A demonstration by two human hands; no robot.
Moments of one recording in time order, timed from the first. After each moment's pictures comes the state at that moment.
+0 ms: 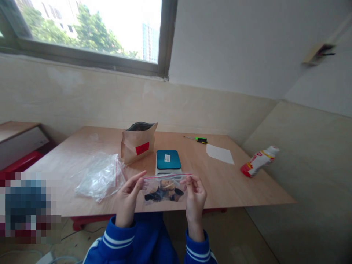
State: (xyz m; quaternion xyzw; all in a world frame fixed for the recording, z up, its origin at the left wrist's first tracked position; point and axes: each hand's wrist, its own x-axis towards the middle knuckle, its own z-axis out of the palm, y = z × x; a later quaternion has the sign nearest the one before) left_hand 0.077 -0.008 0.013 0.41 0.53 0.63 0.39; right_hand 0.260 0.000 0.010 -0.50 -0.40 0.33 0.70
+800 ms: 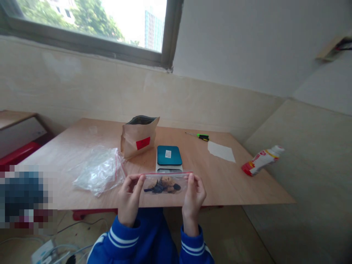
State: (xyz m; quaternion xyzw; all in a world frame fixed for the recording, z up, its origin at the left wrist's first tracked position) left_hand 0.084 -0.014 0.007 0.41 0.55 0.65 0.33; right_hand 0.253 0.004 0.000 -0.56 -0.36 0.24 0.71
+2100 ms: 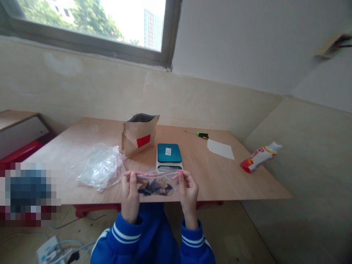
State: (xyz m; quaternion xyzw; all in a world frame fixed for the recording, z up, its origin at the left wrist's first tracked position) left_hand 0.092 -0.020 0.010 0.36 0.56 0.67 0.31; right_hand 0.250 -0.005 0.007 -0.49 -0.51 0.31 0.63
